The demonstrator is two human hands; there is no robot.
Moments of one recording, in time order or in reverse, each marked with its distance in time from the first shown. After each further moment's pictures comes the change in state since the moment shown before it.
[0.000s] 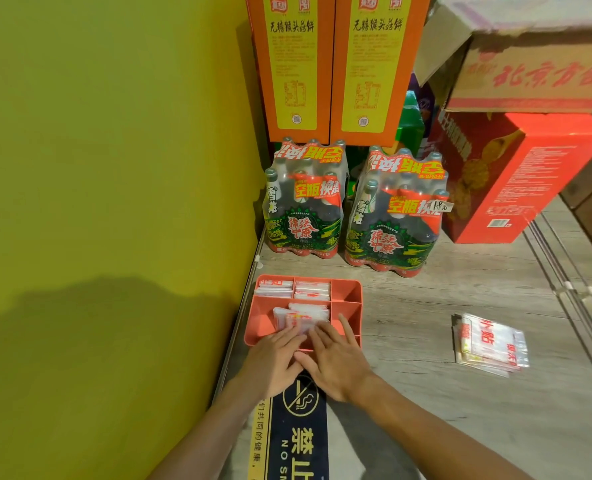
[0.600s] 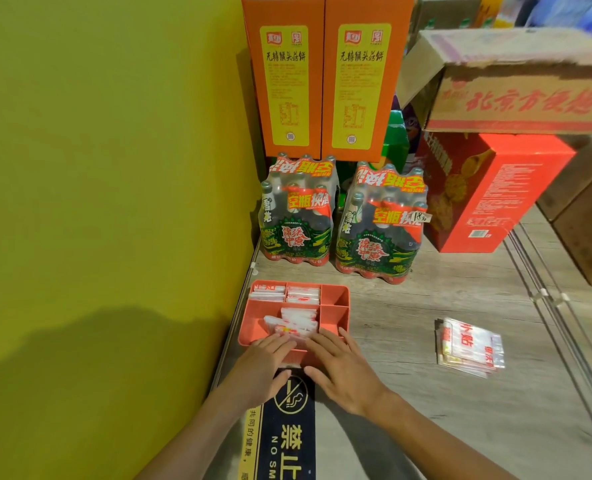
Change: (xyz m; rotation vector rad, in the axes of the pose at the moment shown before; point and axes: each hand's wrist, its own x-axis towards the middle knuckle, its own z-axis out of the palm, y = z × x) left_hand -0.028 0.023 -0.022 0.066 -0.028 -0.024; right_hand -0.046 0.024 -0.006 0.230 0.104 -0.092
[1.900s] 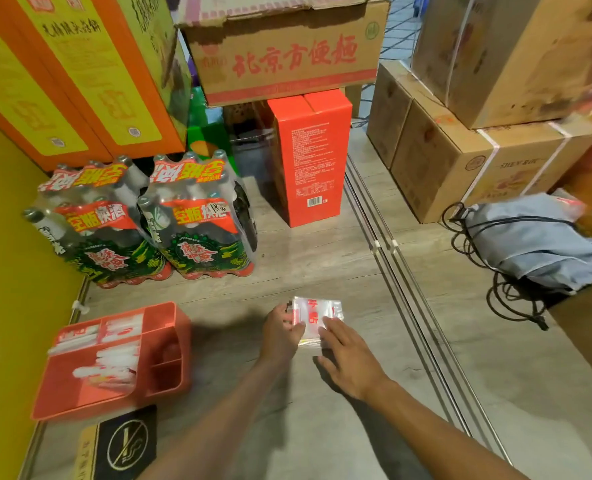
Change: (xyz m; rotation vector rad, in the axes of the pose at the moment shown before) left_hand 0.223 0.299 0.115 -0.736 0.110 -0.241; right_hand -0.182 0.272 -0.002 0.126 0.107 0.427
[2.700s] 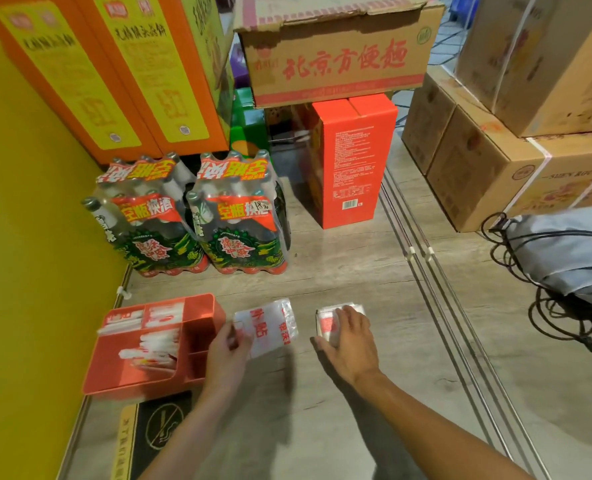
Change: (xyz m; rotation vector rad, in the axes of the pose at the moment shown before) left_hand -0.064 -0.041 -0.131 -0.344 0.241 -0.162; right_hand 0.047 -0.057 0.012 0.060 0.144 0.275
